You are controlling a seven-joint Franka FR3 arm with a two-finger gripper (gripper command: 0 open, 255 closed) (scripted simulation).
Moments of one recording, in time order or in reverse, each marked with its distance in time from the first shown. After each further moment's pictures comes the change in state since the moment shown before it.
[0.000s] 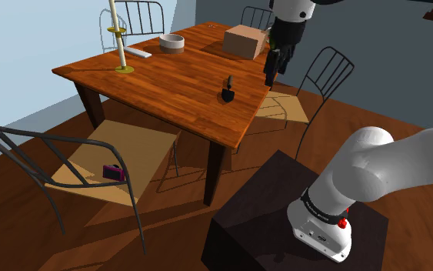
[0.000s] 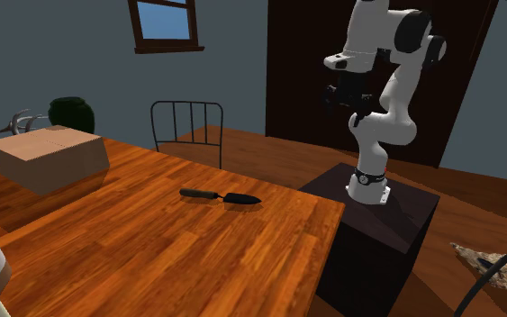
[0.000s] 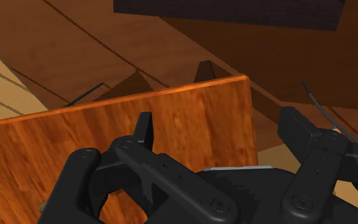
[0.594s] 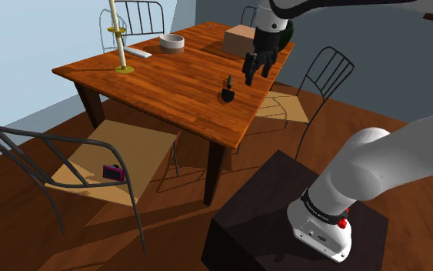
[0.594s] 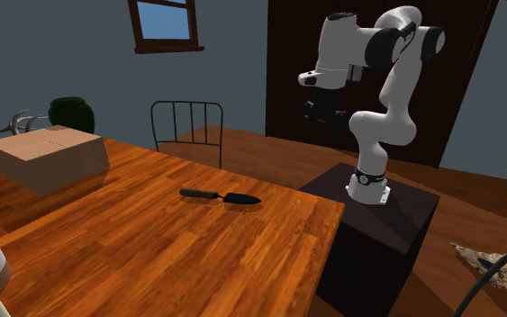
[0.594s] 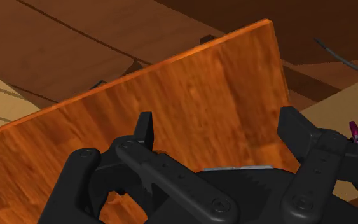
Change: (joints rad) arm -0.057 0.207 -0.048 0.026 0.025 0.210 0.090
